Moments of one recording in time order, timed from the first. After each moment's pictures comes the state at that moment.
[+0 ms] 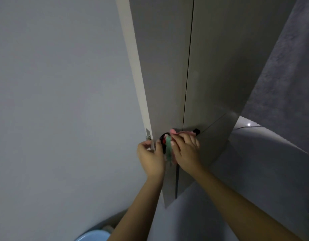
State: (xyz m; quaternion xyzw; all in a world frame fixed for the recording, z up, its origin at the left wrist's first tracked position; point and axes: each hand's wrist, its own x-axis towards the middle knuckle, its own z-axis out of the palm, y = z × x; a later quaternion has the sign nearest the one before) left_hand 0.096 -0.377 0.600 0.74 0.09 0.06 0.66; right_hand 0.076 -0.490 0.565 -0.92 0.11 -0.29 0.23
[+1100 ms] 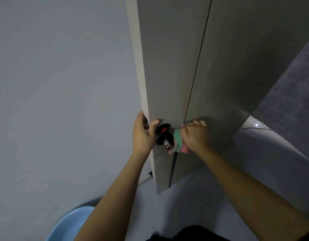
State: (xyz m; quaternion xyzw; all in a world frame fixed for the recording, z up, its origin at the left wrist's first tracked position) left_hand 0.151 -0.365 0.595 0.78 -0.15 0.10 0.59; right_hand 0.121 -0.543 0.572 -0.98 0.08 -0.16 0.11
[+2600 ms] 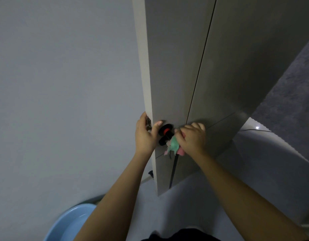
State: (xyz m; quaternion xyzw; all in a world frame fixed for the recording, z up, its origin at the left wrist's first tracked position) left_hand 0.137 -0.369 0.588 0.78 -0.12 0.08 0.61; right_hand 0.103 -0.527 0.558 -0.93 0.06 -0.33 0.13
